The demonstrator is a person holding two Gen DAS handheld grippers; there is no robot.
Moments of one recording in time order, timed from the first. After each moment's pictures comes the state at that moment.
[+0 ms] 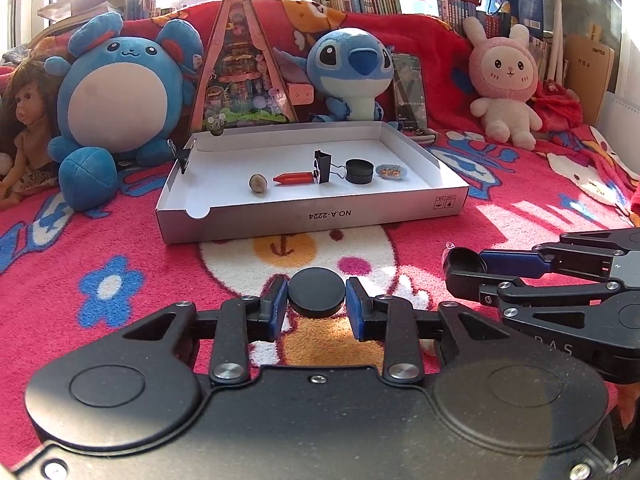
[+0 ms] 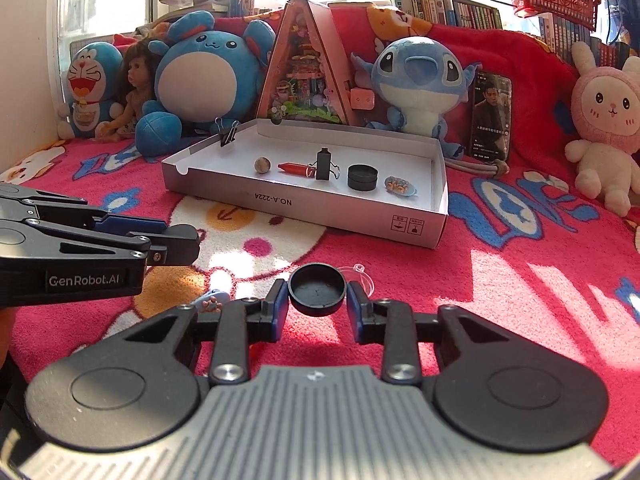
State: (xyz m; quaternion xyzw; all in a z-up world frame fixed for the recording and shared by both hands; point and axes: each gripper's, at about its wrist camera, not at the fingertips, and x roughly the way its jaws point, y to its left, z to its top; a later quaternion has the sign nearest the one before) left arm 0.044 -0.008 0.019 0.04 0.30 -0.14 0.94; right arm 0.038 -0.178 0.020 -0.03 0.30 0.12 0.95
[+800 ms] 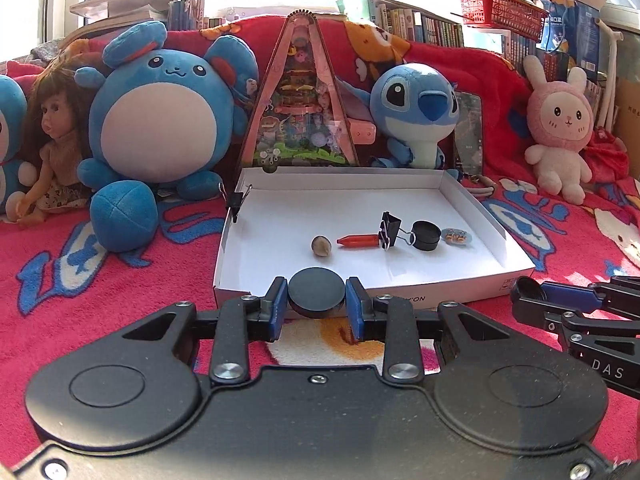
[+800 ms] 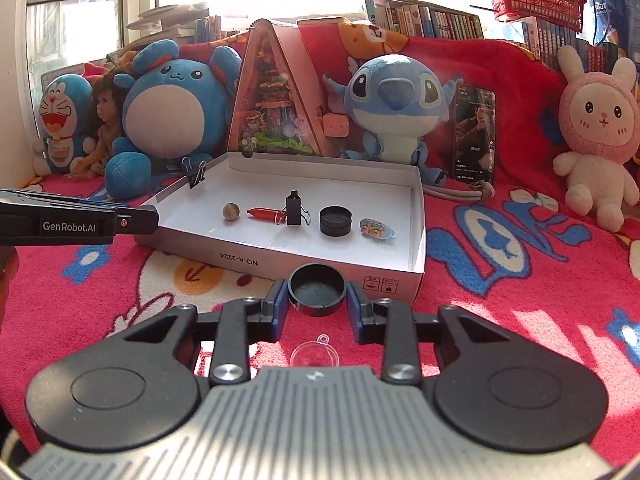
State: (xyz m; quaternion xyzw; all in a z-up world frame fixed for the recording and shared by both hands) left arm 0.116 0.020 0.052 0.00 0.30 -0.09 0.95; right arm 0.080 -0.189 0.043 -0.01 0.29 0.09 0.95
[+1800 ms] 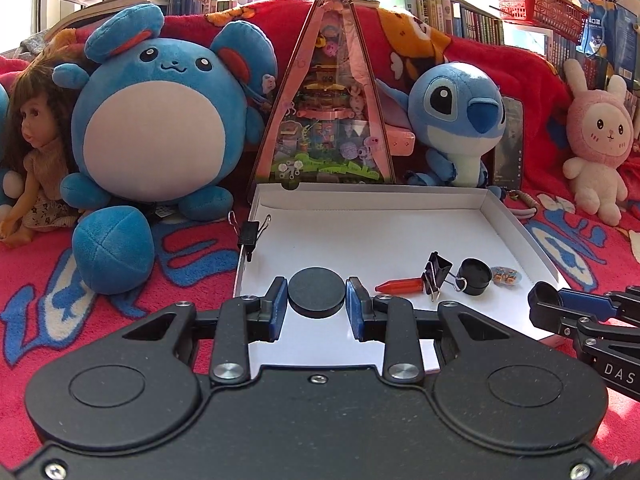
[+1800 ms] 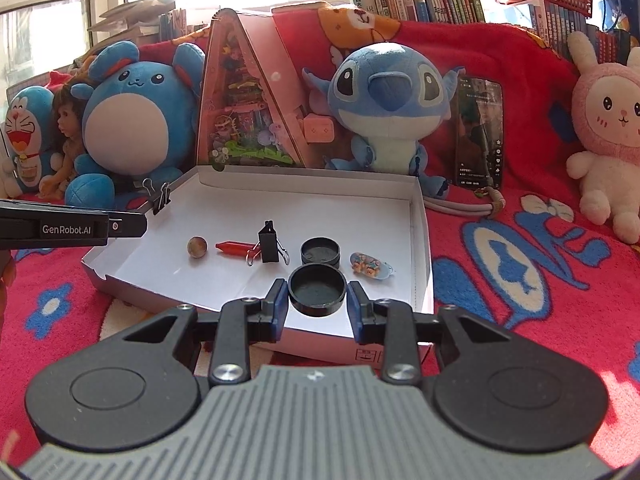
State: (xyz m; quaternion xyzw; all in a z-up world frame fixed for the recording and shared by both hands) left arm 0.199 0.026 0.050 0.00 0.32 -0.07 0.94; right arm 0.153 -0.188 0.044 0.01 0.31 0.07 0.95
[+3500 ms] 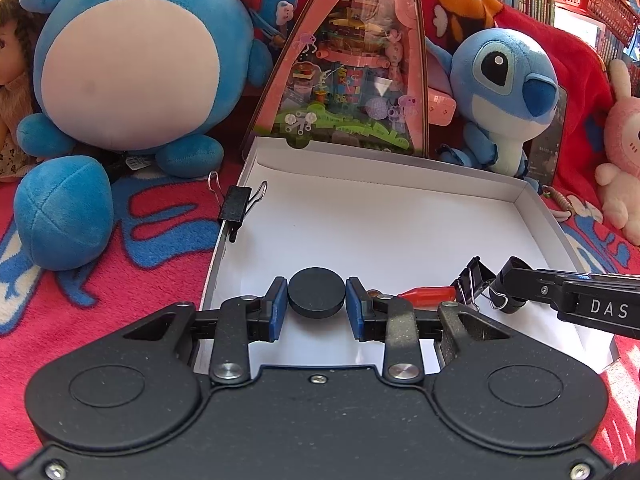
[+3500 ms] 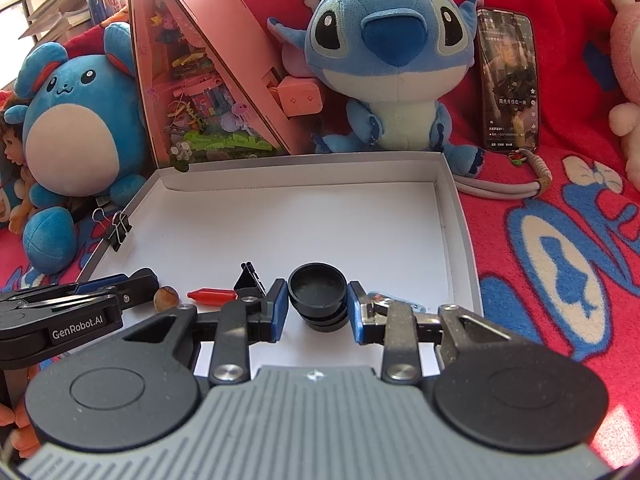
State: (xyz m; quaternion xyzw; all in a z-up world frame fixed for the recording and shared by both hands) left arm 0.260 0.022 0.013 -0.05 0.39 -0.06 0.92; right arm 0.253 -0.187 0.032 0.07 0.40 0.06 0.91
